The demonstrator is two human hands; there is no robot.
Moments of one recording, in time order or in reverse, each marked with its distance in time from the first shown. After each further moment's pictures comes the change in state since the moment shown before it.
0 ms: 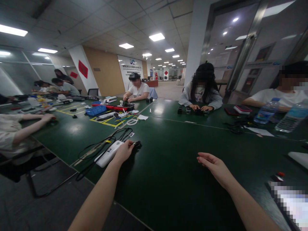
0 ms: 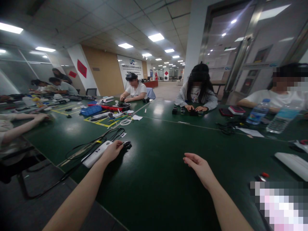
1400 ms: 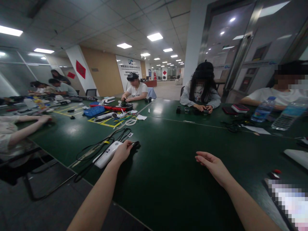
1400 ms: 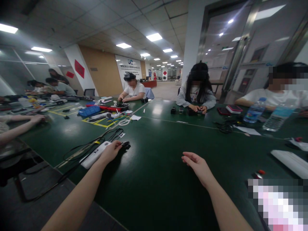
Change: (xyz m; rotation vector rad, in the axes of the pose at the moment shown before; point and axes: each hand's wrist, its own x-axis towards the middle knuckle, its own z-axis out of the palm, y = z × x) left_hand 0.004 -0.007 0.005 0.015 0.006 0.022; right_hand -0.004 -0.006 0.004 0.018 0.014 0.011
